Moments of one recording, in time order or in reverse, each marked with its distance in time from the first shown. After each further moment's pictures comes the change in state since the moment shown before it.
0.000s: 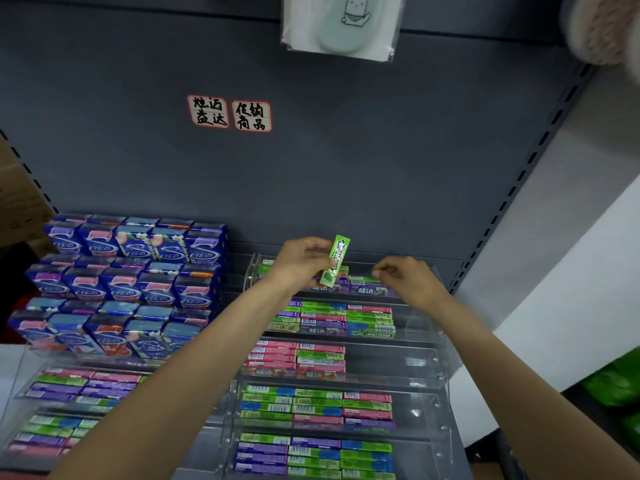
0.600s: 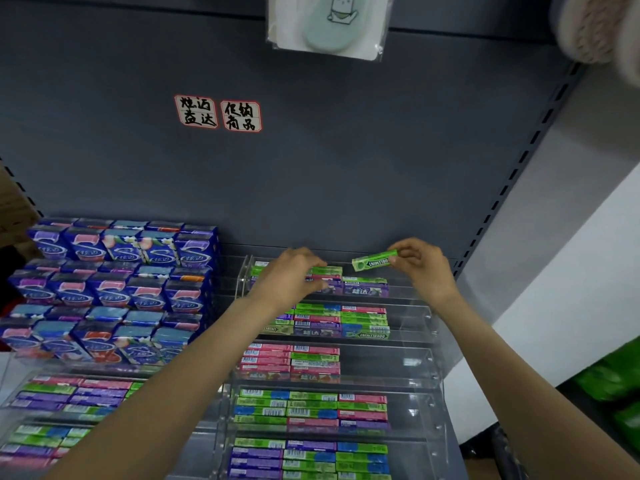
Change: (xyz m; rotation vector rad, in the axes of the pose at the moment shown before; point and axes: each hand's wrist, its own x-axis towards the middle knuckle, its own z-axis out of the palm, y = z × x) left_hand 0.016 -0.027 -0.010 1.002 -0.064 0.361; right_hand 0.000 0.015 -0.011 0.411 0.312 0.028
